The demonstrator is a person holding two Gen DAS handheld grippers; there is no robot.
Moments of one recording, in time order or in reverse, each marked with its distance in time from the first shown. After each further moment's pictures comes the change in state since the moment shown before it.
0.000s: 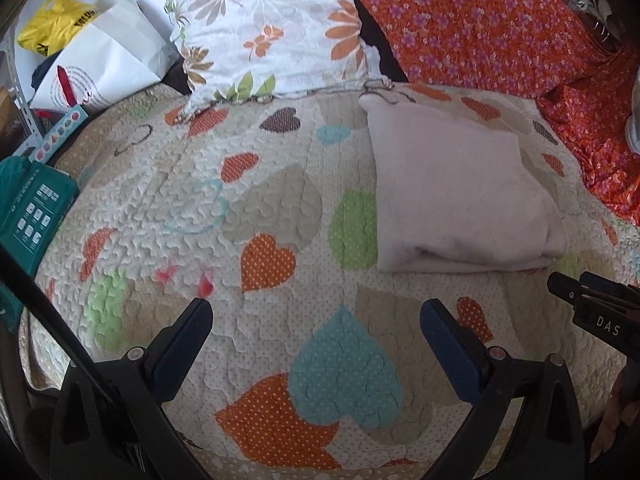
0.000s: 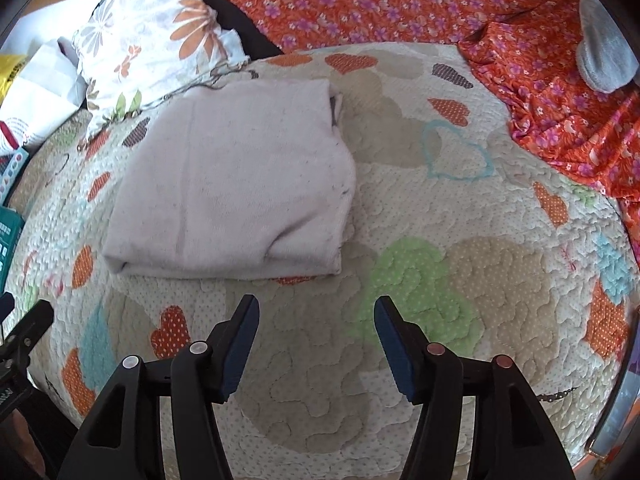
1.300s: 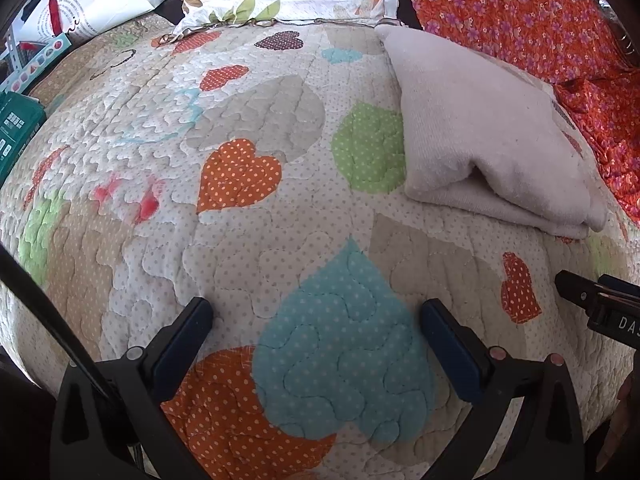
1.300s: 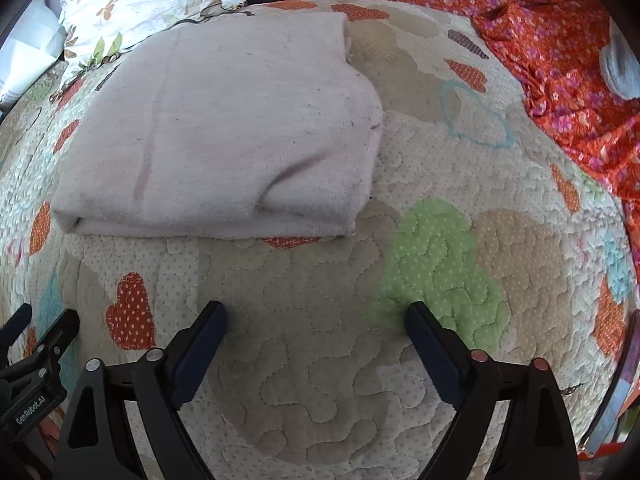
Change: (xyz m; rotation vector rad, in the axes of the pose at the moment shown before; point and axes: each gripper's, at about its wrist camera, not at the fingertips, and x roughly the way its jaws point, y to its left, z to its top) left arm 0.064 0.008 -0.039 -0.105 0.127 -0.081; right arm 0.044 0.011 -0.007 -0.052 0.145 -0.091
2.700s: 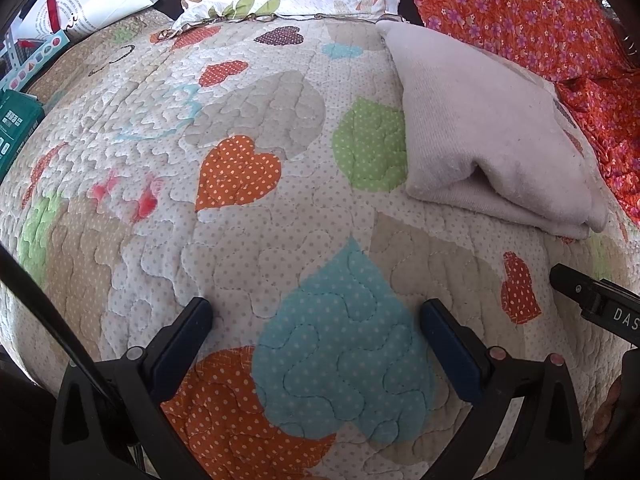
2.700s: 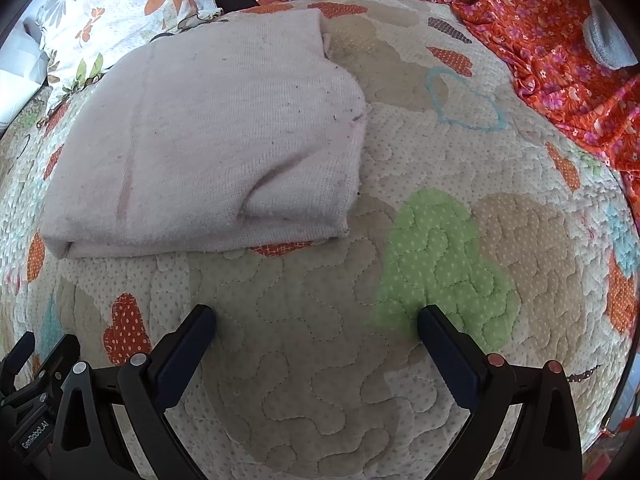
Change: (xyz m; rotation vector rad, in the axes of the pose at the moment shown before) left arm 0.003 0.002 0.002 0.000 0.022 -0.002; right arm 0.009 -0.009 0.000 0.079 -0.021 0.002
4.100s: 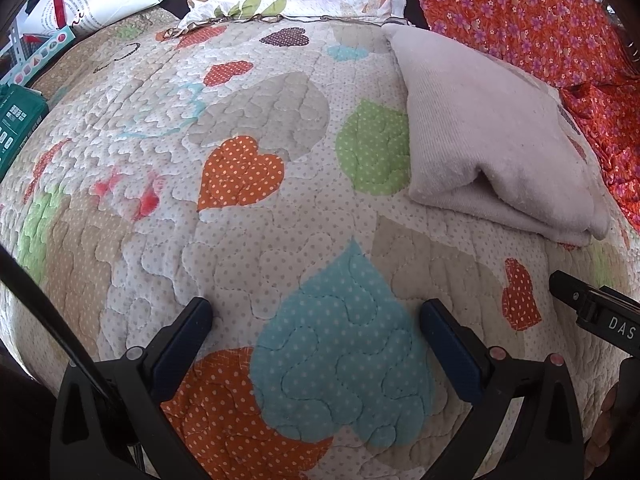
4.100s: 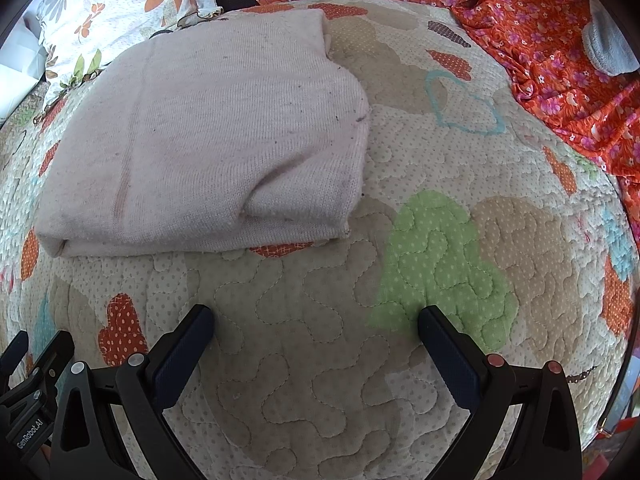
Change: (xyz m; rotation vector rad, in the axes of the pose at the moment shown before) left arm 0.000 0.000 0.001 -0.021 -0.003 0.007; right arm -0.002 0.006 -0.003 -0.006 -0.003 -0.023
